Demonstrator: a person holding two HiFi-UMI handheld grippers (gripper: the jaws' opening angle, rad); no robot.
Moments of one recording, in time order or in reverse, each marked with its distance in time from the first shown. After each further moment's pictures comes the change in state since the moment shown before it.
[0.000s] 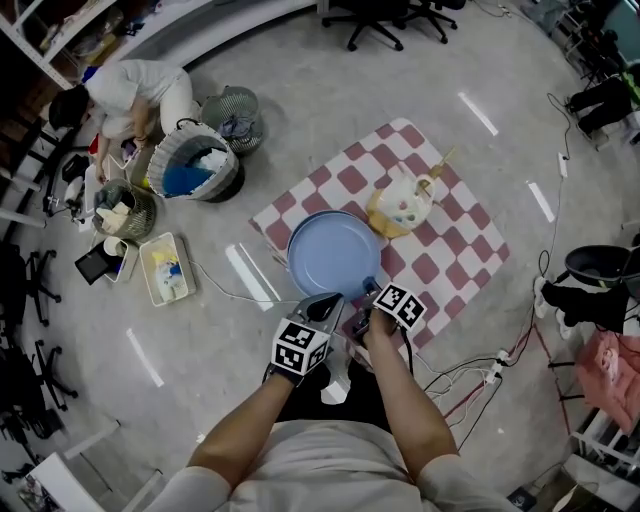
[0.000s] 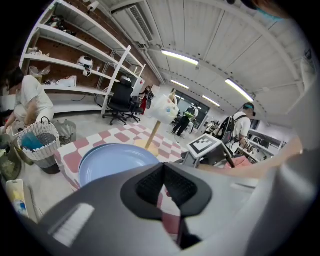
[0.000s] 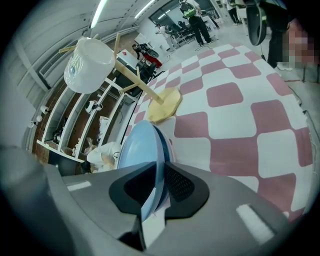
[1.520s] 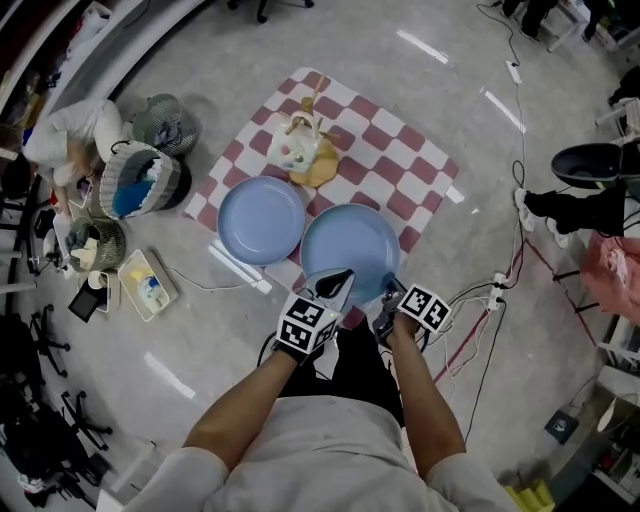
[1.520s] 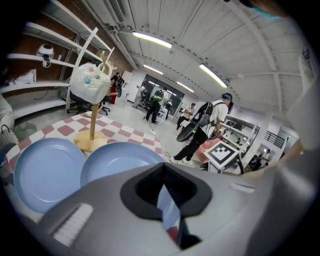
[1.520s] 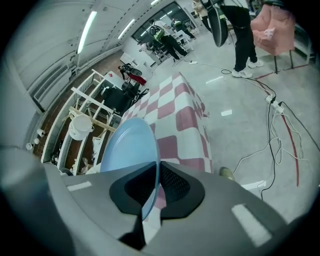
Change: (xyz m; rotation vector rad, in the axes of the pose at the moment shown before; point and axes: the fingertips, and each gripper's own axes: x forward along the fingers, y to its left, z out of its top) left arm 0.077 -0.175 -0.037 0.170 0.153 -0.267; right arm -0.169 -0.187 0.030 0.155 -0.142 -0.039
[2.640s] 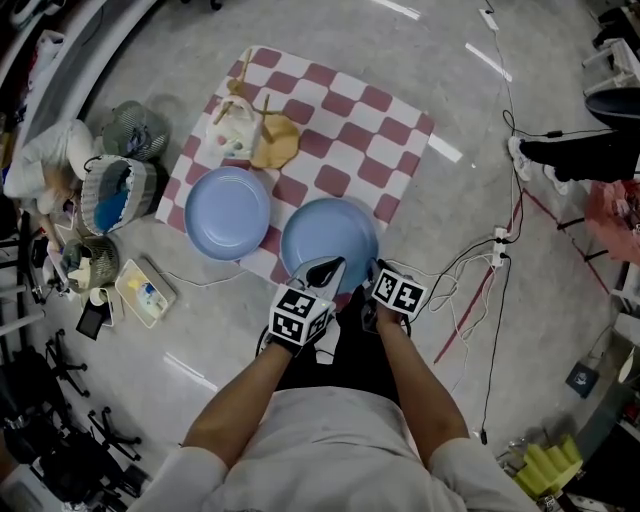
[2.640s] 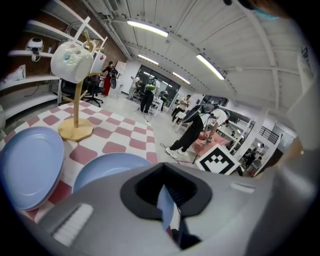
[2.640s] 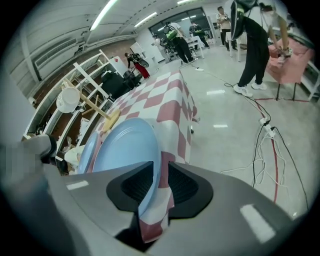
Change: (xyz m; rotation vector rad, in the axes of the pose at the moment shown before) left arm 0.041 -0.026 -0.034 0.023 0.100 -0.054; right arm 0.010 -0.061 -0.021 -0.207 0.018 -0.171
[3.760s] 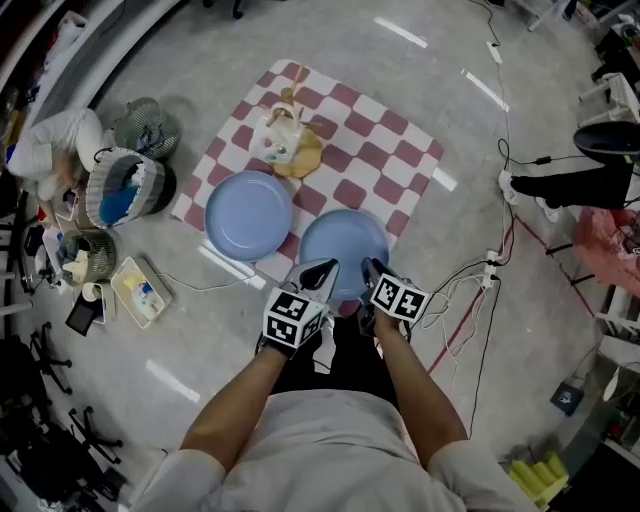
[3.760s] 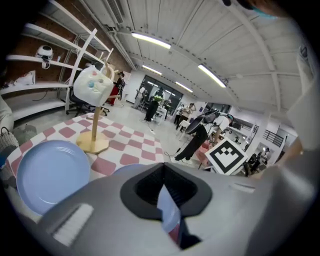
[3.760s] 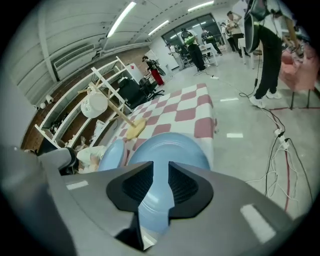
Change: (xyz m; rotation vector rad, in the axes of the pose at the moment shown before) left arm -0.063 0.034 0.028 -0.010 -0.106 0.048; right arm -0.023 0.093 0.024 -0.081 -0.084 0.133
